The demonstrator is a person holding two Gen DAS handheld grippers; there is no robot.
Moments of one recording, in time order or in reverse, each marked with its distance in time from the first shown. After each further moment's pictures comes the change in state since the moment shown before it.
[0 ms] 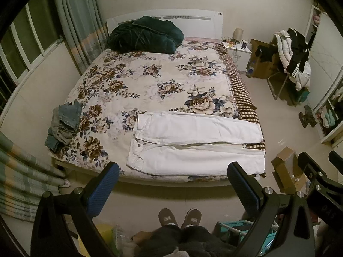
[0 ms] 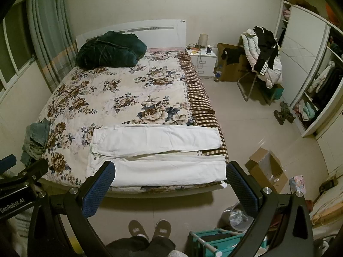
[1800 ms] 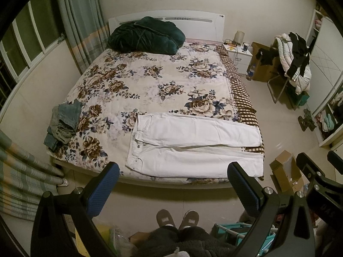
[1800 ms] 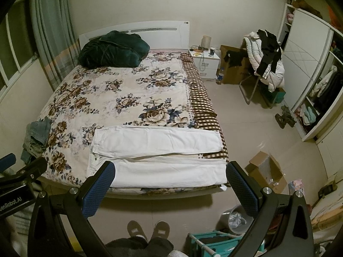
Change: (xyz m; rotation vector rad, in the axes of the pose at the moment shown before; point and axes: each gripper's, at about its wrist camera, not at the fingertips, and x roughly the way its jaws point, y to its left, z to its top) left arm -0.002 0.007 -0.001 -0.008 -0.002 -0.016; right arm -0.023 0.001 0.021 -0.004 -0.007 0.002
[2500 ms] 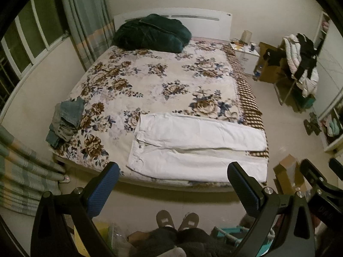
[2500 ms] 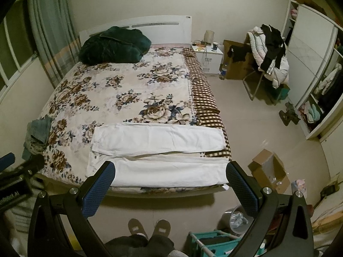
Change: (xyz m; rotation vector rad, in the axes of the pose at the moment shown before) left arm 0.015 -0.004 0.008 -0.022 -0.007 0.042; right arm 0.059 -0.014 -0.002 0.011 0.035 0.017
